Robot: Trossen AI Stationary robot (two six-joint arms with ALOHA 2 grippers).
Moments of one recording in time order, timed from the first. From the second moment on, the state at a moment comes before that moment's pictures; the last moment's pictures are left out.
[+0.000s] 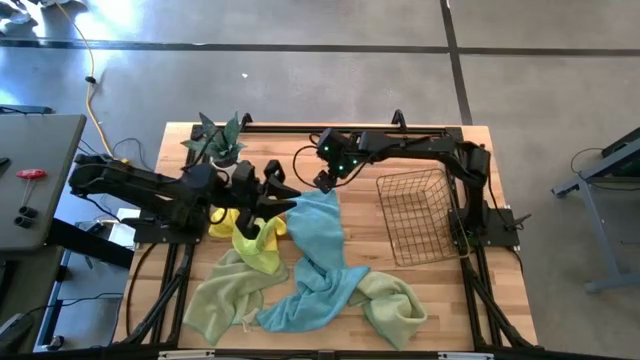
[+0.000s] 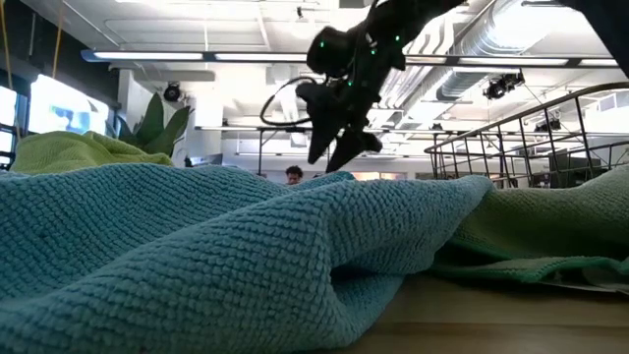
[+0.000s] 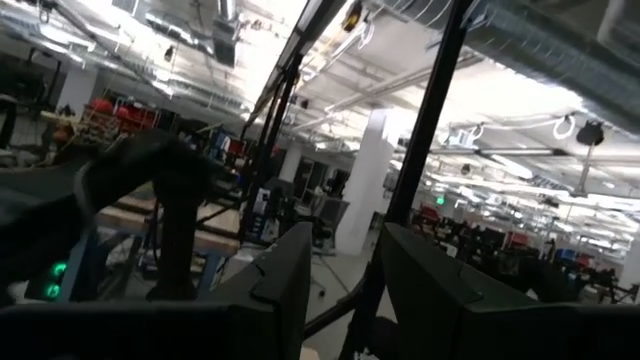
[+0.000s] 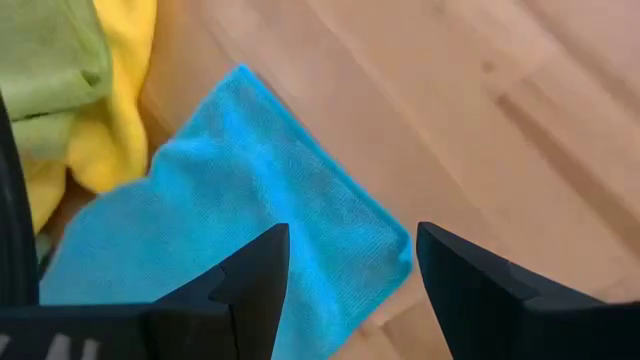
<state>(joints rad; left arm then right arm) 0.00 1.15 0.73 0.79 0.04 -0.34 -0.32 1.97 1.56 -0.68 -0.16 0.40</state>
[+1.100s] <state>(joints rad) 0.08 1.19 0.73 0.87 0.05 -0.39 -0.32 2.16 1.56 -0.70 -0.20 0.21</state>
